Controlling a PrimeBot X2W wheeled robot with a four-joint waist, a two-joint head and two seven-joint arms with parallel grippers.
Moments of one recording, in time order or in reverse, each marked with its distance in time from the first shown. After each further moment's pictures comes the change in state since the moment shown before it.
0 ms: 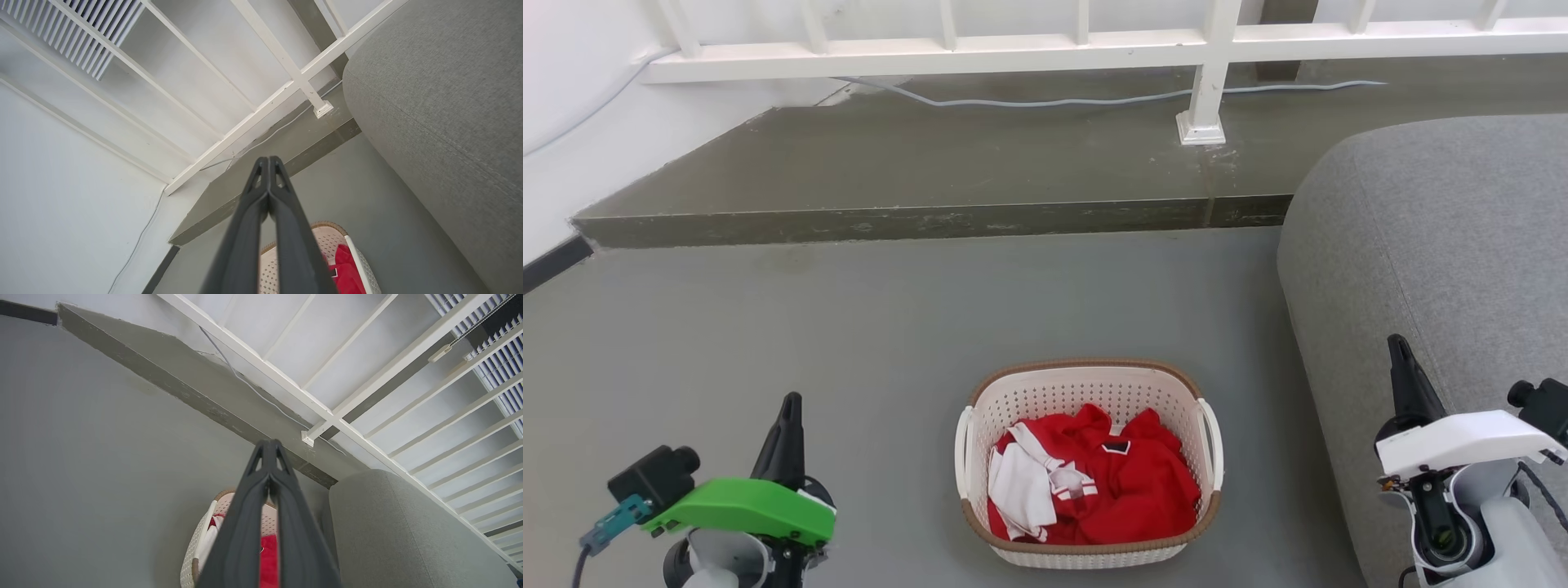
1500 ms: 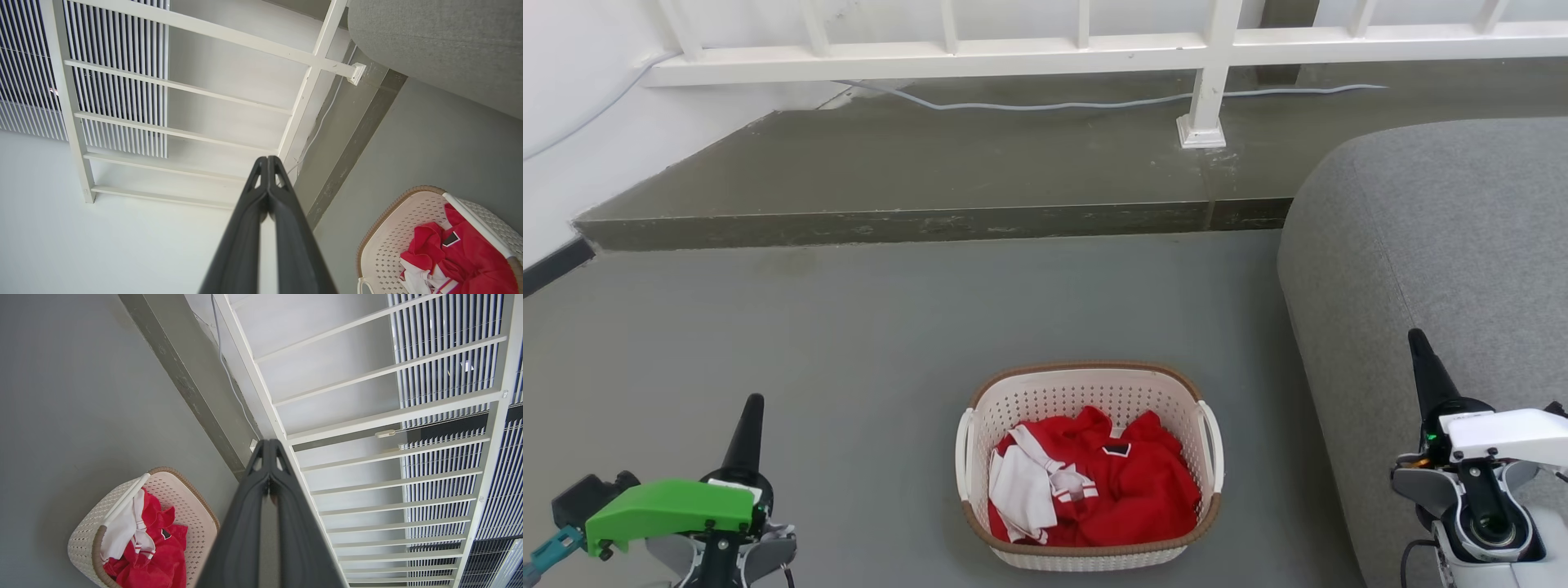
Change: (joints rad) left arm 0.000 -0.002 0.121 -0.014 -0.494 -0.013 0.152; right arm -0.005 0.016 -0.077 -0.028 0.553 0.000 0.144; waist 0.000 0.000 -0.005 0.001
